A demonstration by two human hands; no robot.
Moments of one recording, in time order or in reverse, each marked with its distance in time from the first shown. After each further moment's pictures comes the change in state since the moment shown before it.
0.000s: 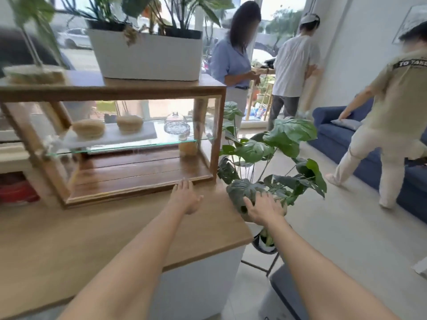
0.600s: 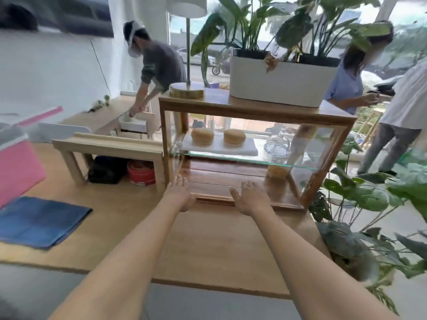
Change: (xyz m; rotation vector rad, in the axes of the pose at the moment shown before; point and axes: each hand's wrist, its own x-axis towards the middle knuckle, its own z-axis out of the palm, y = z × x) left_hand -0.087 -0.253 -0.039 -0.046 0.051 -0.451; right_hand -0.017 -0.298 -0.009 -0.024 0.061 -0.591
